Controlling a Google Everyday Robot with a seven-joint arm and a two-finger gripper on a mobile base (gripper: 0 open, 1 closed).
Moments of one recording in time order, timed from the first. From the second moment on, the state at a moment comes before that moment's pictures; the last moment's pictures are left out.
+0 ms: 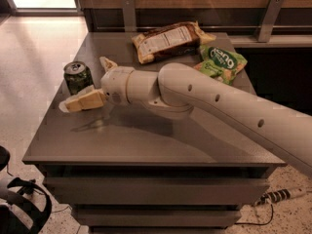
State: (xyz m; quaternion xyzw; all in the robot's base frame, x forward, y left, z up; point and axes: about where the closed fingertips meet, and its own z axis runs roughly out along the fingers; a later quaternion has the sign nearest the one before) arm 0.575 0.181 0.886 -0.44 0.60 0.38 0.56
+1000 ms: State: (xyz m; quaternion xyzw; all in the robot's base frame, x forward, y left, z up) arm 0.573 0.198 0.880 -0.44 0.59 0.38 0.55
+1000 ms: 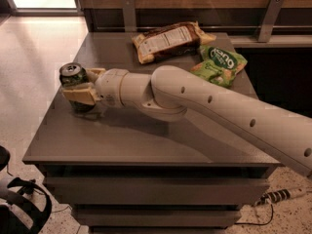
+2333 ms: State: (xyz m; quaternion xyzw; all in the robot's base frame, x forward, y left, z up) arm 0.577 0.163 0.884 -0.48 0.63 0.33 0.51
